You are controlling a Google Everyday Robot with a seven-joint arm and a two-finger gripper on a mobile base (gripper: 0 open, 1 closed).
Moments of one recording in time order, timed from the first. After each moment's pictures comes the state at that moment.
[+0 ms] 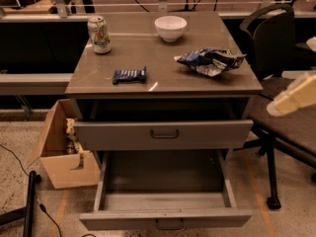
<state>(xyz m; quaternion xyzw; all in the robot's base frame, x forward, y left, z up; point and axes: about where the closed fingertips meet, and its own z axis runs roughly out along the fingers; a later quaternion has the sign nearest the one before) 0.495 -0.274 0.971 -0.44 0.82 -0.02 0.37</state>
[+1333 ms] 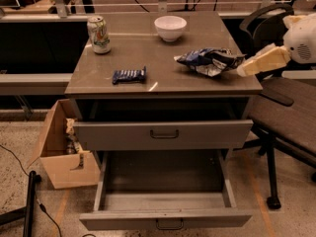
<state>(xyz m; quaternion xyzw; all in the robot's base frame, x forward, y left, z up) 0.611 -0.264 0.979 -0.38 0.78 0.00 0.49</state>
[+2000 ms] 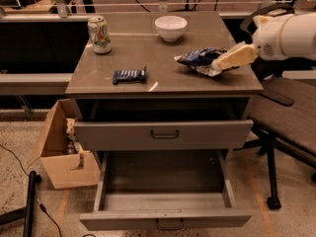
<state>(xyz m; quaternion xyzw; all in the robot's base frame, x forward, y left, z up) 0.665 -0.218 0.963 -0.39 0.75 0.04 0.53</state>
